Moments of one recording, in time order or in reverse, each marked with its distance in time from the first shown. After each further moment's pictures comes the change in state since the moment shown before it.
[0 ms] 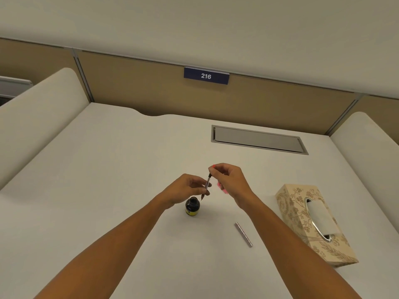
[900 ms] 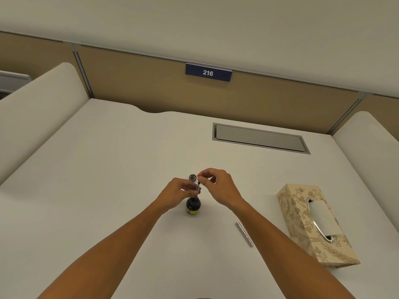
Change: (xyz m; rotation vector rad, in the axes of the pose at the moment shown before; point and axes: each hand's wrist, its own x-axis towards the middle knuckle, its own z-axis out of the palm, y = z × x) left_hand 0.005 -0.043 -0.005 -0.018 0.185 0.002; right_hand 0.006 0.019 0.027 -0.351 -0.096 -0.148
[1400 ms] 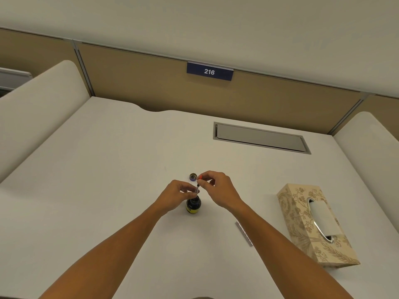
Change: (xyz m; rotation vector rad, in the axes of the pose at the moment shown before) left_hand 0.000 -0.012 0.003 0.054 0.033 -0.024; right_hand 0.000 0.010 0.009 -0.074 -0.011 0.036
